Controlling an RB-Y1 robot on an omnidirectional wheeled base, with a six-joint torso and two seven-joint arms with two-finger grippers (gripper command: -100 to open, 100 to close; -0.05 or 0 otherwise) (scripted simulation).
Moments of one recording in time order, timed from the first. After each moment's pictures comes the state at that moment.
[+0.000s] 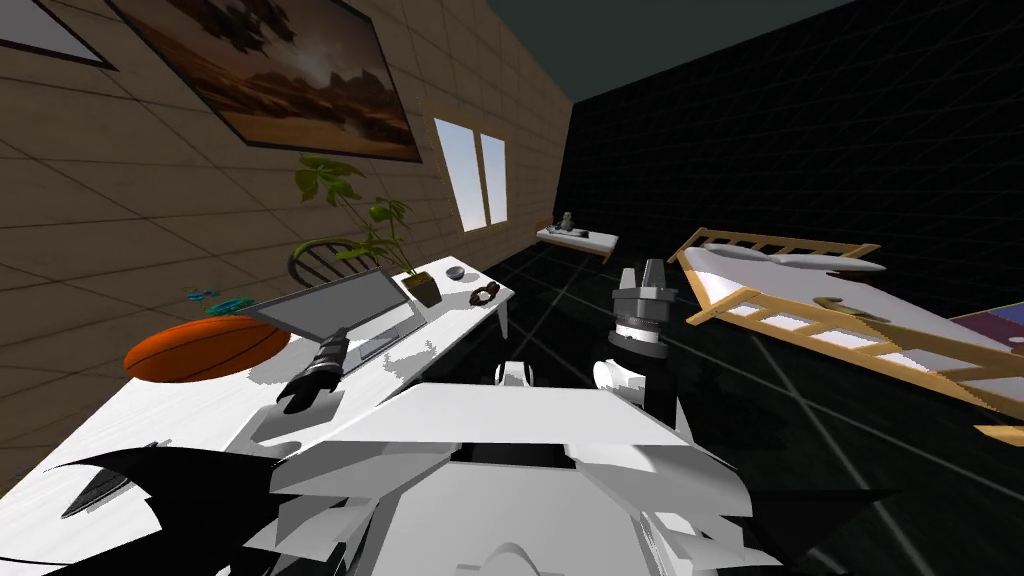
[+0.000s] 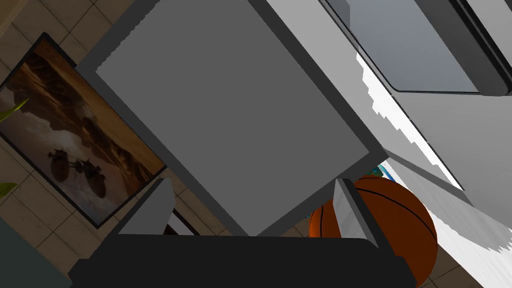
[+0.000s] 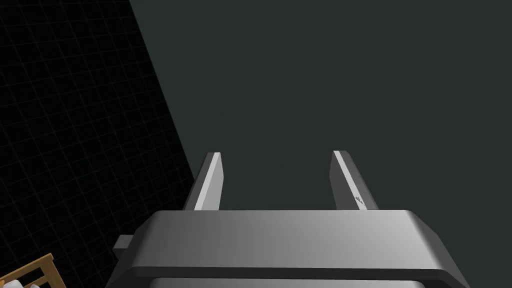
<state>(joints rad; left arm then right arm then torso) 0.45 0.51 0.58 -1.43 -0.14 -0.05 0.14 0.50 -0.02 -0.03 -2.39 -0.10 -0.43 0.13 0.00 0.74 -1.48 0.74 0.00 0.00</state>
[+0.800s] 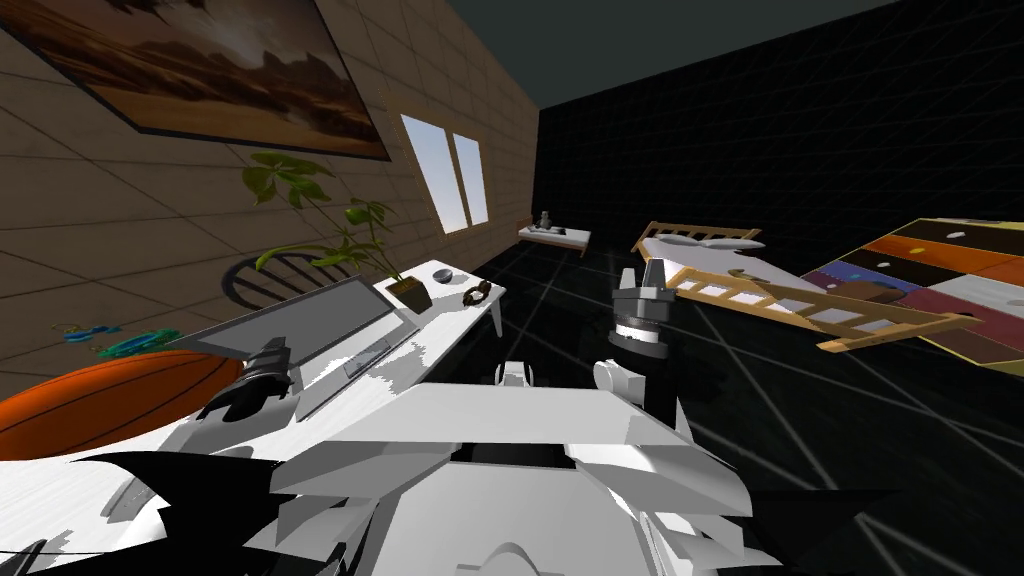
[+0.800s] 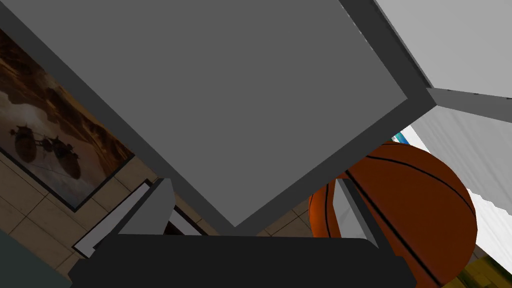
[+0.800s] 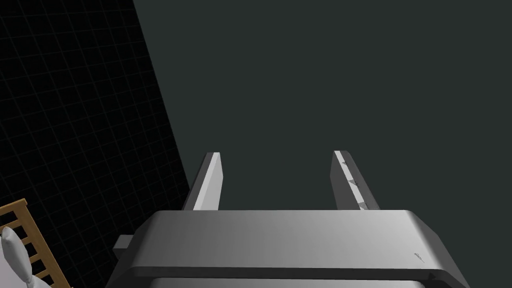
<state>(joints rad) 0.38 0.63 0.75 -1.23 -0.18 0.00 0.21 0.50 -0.02 -0.03 -2.39 -0.10 -0.43 0.13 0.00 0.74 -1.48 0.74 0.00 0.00</state>
